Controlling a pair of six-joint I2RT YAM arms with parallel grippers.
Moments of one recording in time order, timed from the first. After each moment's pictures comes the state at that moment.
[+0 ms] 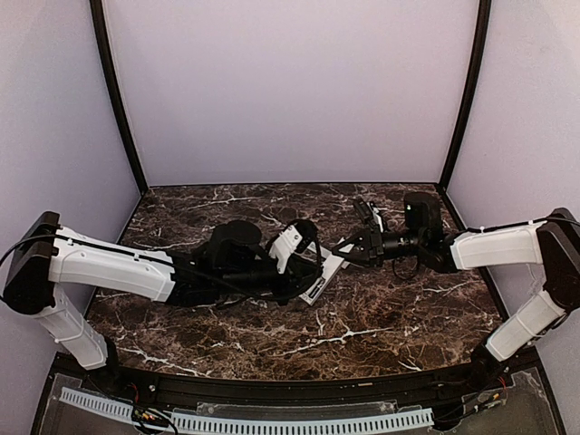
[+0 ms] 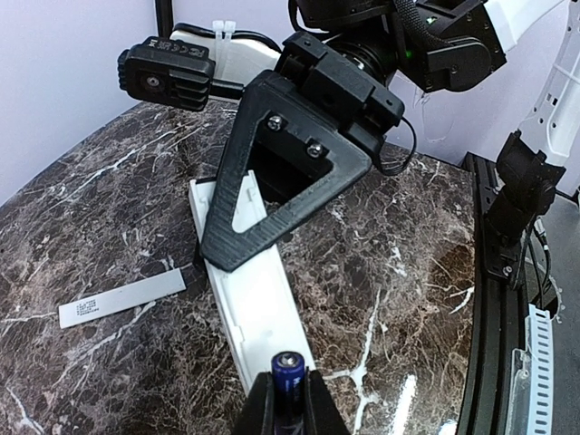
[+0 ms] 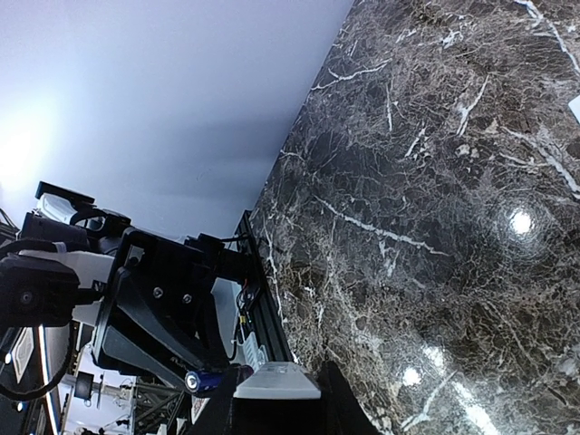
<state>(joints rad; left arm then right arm) -1.12 1.58 0.93 0.30 0.04 -0.06 0.56 1.48 0.70 0.42 -0.93 0.80</state>
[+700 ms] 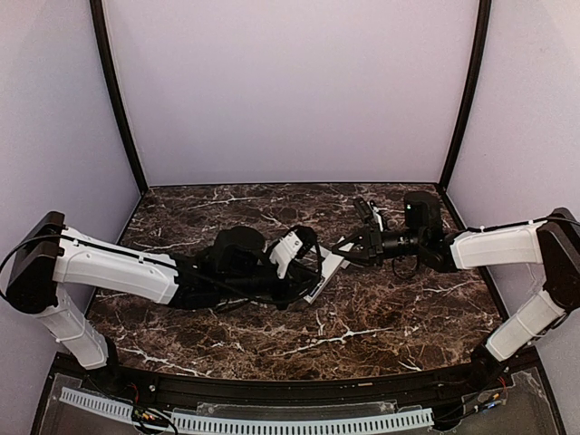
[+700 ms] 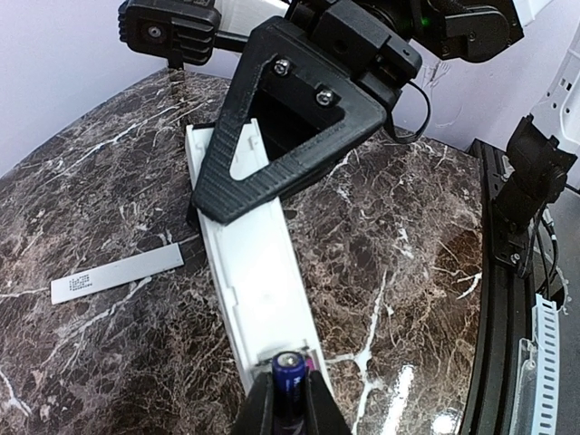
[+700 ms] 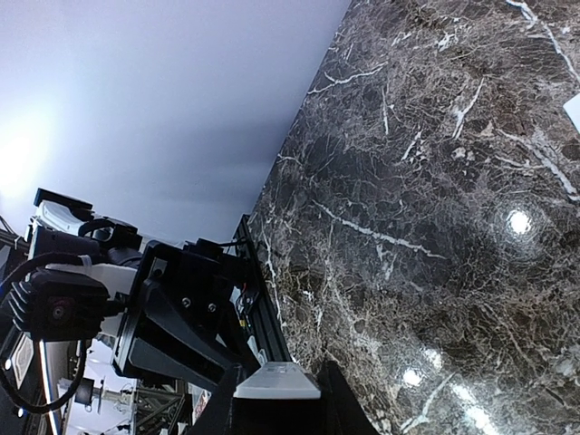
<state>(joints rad) -1.12 1.60 0.91 0.29 0.02 -0.08 0.56 1.48 0.71 0.42 -0.93 0.82</state>
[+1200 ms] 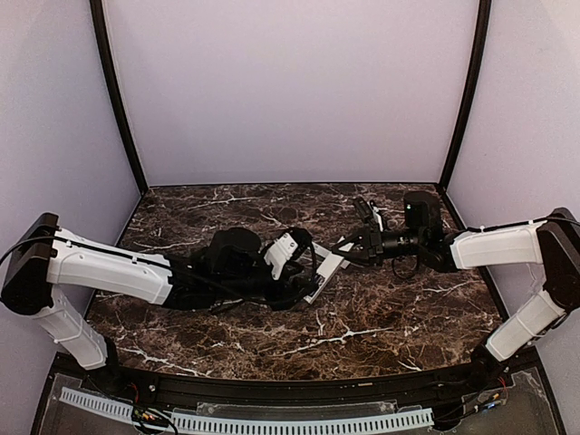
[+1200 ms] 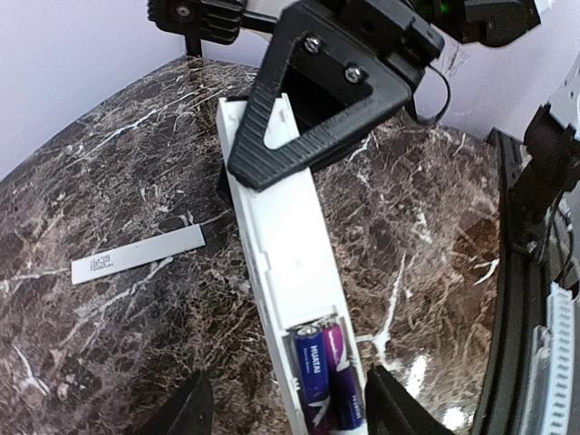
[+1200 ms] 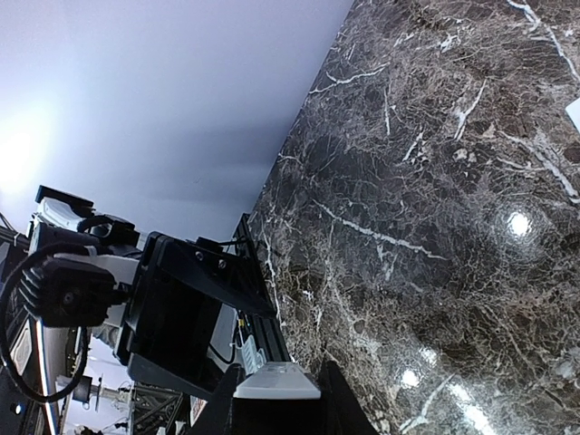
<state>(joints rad) -1.12 1.57 0.89 0.24 -0.02 -0.08 0.56 1.48 0.71 0.41 -0.92 0.81</state>
